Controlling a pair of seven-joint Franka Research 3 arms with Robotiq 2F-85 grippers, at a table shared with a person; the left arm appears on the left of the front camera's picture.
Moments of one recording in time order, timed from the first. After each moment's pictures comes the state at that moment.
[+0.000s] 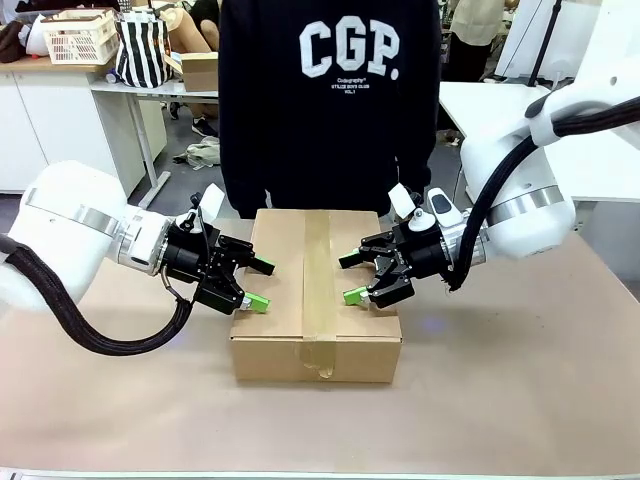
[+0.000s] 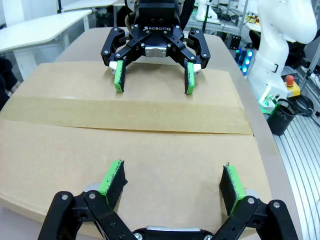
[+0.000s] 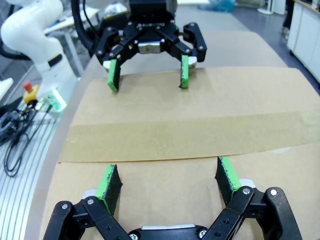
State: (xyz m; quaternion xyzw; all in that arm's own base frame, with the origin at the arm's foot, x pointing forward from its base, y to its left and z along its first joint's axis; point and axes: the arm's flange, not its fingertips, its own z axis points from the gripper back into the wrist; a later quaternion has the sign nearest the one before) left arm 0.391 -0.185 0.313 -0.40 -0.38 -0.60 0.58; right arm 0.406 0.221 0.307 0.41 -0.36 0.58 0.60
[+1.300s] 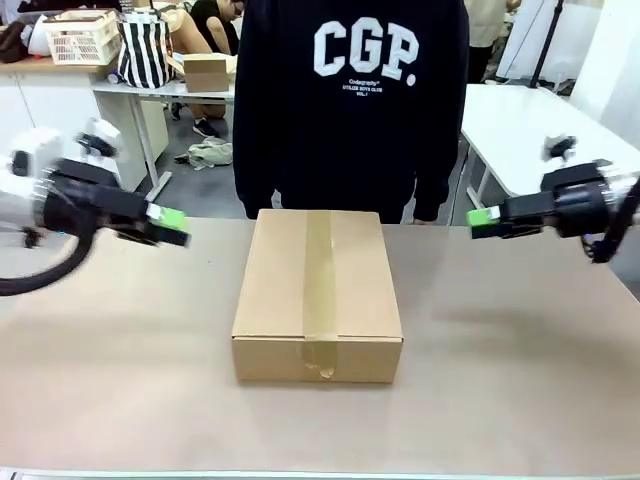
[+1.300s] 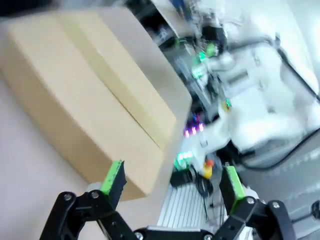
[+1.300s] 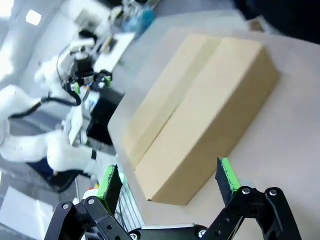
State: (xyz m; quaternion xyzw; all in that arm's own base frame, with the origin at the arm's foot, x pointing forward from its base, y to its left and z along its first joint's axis) left arm 0.368 -0.049 0.403 -0.57 -0.23 -0.26 0.74; right arm 0.376 0.029 0.408 0.50 -0.26 0.20 0.80
